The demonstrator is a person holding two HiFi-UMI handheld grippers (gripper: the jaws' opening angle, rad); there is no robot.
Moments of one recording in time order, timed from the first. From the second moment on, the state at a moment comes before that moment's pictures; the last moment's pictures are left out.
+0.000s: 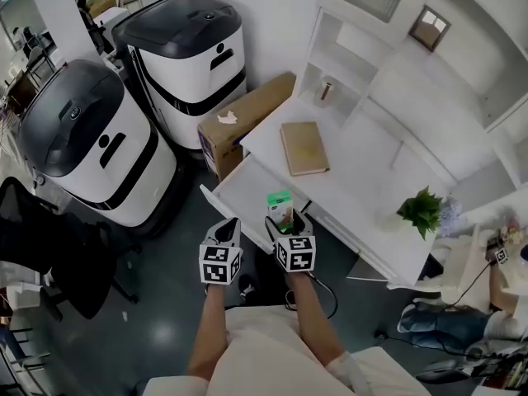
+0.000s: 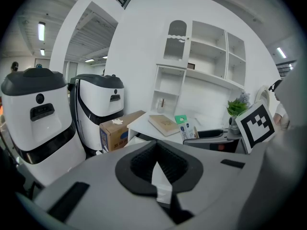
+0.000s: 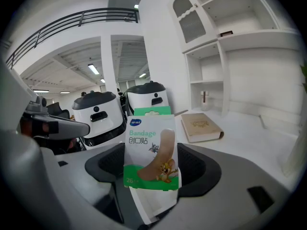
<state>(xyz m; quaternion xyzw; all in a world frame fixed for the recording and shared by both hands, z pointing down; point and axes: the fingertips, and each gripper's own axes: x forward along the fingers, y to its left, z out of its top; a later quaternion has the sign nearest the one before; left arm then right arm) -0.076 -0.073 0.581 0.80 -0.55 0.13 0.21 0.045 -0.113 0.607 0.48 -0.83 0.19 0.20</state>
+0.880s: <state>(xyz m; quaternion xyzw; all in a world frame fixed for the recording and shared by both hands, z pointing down) -0.060 -0.078 0.589 0.81 -0.53 0.14 0.21 0.052 -0.116 0.606 0.47 -0.84 0.18 0.19</state>
